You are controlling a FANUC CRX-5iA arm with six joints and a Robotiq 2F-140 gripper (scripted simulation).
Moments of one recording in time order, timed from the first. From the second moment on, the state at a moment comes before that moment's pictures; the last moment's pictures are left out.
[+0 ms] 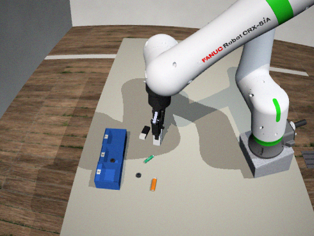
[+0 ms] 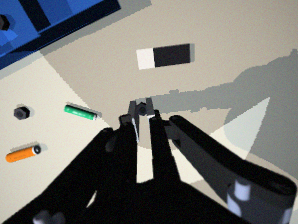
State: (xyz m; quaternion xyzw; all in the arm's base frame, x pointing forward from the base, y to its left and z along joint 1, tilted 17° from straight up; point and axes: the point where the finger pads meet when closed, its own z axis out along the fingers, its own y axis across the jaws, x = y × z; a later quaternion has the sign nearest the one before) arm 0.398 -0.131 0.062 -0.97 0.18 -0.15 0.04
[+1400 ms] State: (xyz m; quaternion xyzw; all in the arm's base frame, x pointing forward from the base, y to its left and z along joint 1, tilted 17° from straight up) arm 0.406 -0.119 0.129 -0.97 0.18 -0.15 0.04
